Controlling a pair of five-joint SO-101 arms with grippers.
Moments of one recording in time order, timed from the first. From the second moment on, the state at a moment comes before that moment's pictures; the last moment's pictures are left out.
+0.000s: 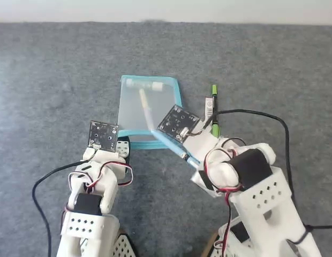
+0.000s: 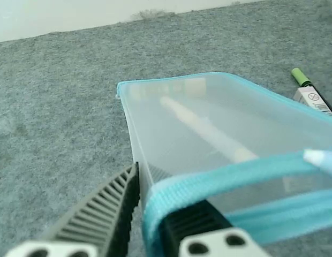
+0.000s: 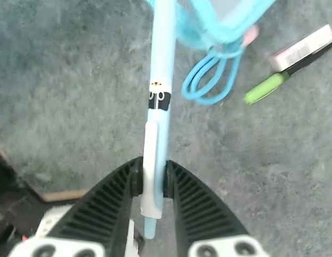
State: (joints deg) left arm 1.1 -81.9 92.9 31.9 0.2; right arm -33.6 -44.7 26.9 100.6 25.1
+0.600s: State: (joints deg) left arm 1.1 -81.9 92.9 31.9 0.2; right arm -39.4 -37.6 24.8 99.6 24.0
